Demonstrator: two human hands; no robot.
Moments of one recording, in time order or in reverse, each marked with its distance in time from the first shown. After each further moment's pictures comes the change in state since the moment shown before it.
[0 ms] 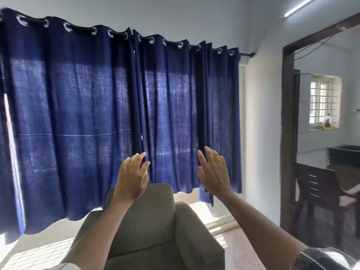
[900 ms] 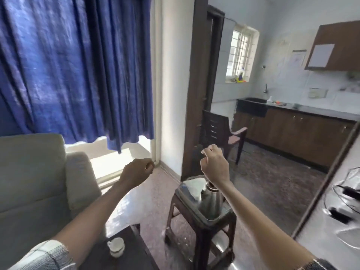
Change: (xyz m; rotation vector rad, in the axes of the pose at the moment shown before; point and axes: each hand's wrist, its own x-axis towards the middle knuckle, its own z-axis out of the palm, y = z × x) left_hand 0.002 0.563 0.081 -0.802 -0.768 -0.189; right_hand -0.262 0.483 -0.043 0.107 -0.252 0.422
